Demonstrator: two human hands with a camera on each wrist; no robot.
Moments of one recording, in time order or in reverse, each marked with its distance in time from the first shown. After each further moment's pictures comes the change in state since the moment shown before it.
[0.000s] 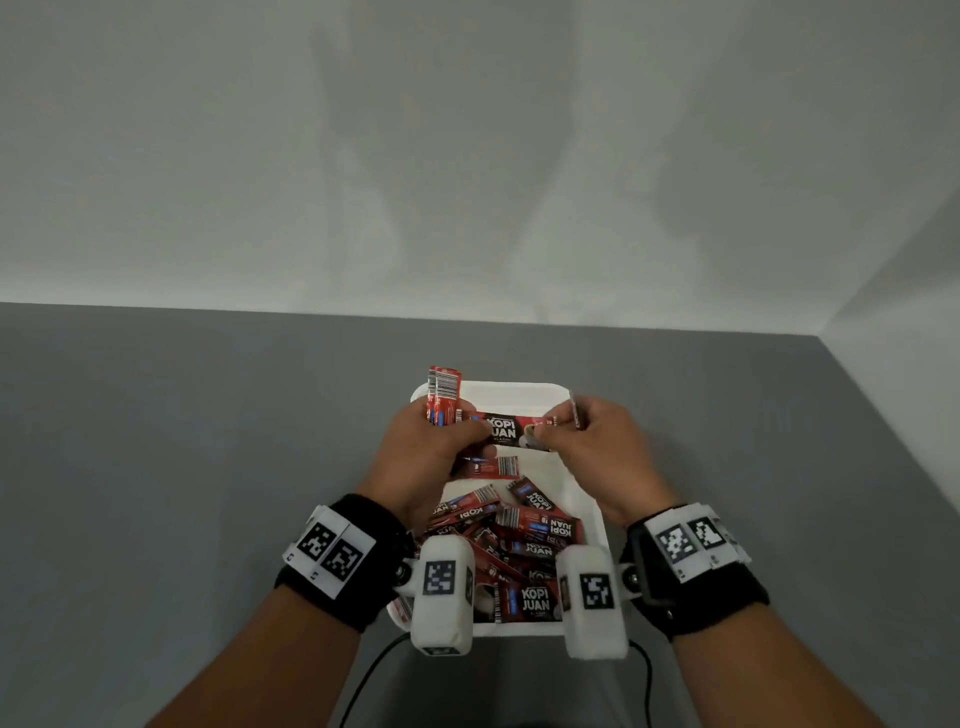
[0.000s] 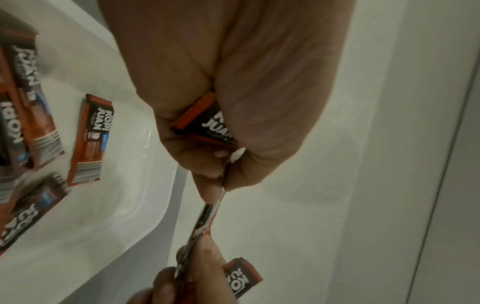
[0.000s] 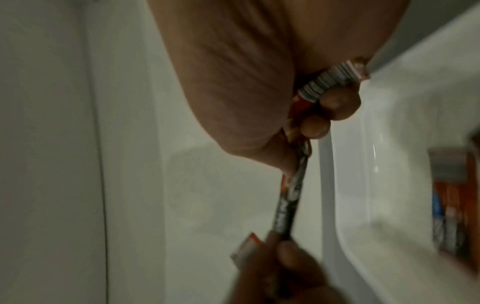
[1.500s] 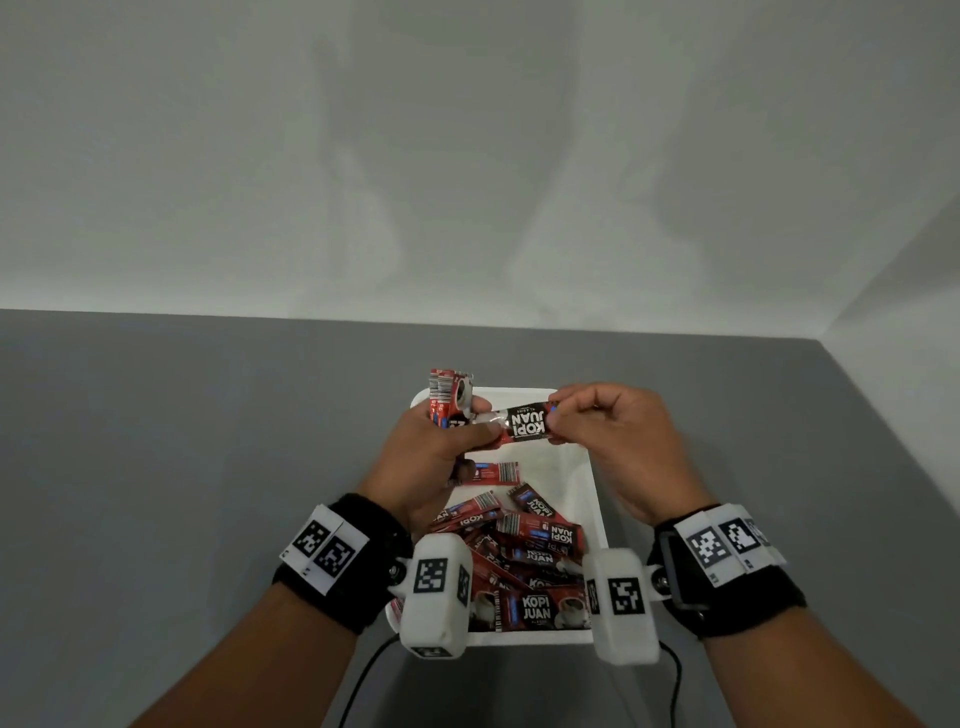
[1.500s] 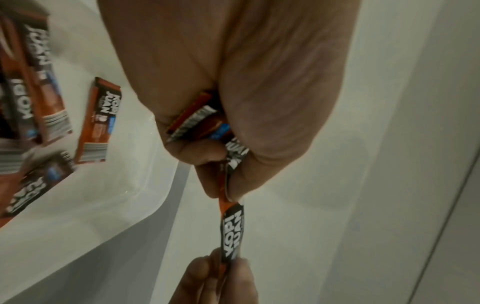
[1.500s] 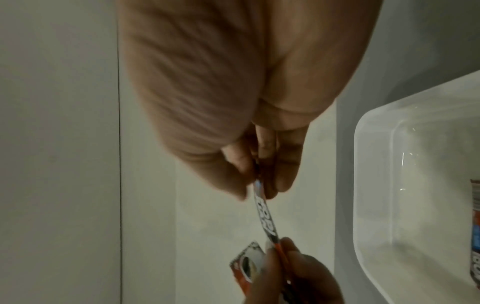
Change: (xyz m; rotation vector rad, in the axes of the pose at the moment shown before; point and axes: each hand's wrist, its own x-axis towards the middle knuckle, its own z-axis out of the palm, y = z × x) left_hand 0.004 0.002 0.001 -0.123 -0.100 -0.002; right_hand 0.004 -0.003 -0.019 0.270 -0.111 -0.192
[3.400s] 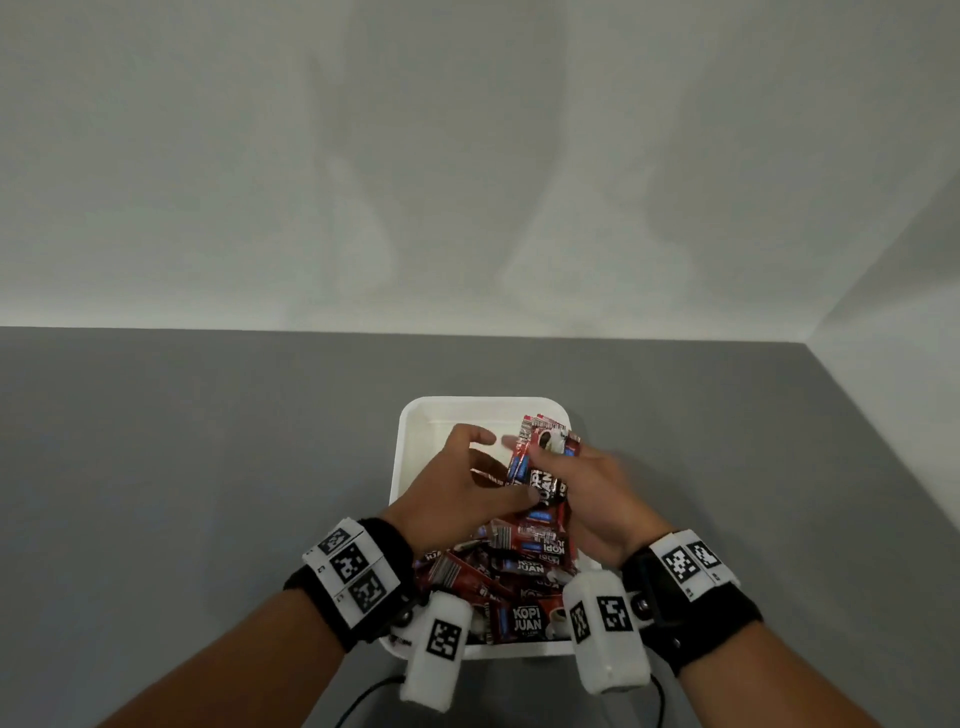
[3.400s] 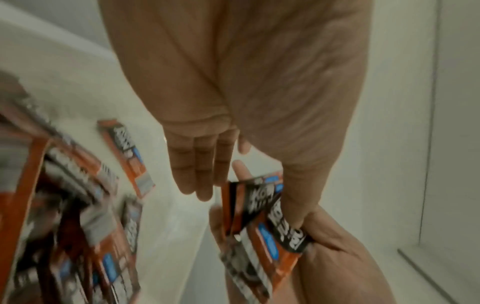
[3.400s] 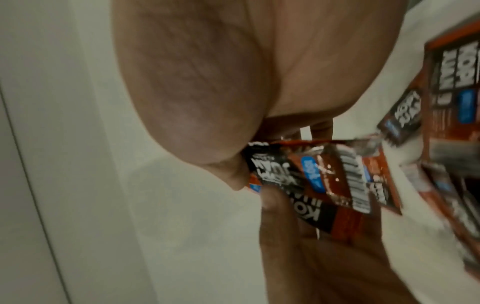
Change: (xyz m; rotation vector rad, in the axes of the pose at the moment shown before) left_hand 0.006 -0.033 -0.001 0.583 -0.186 -0.017; right_hand -0.017 0.024 0.018 0.356 -0.115 0.456
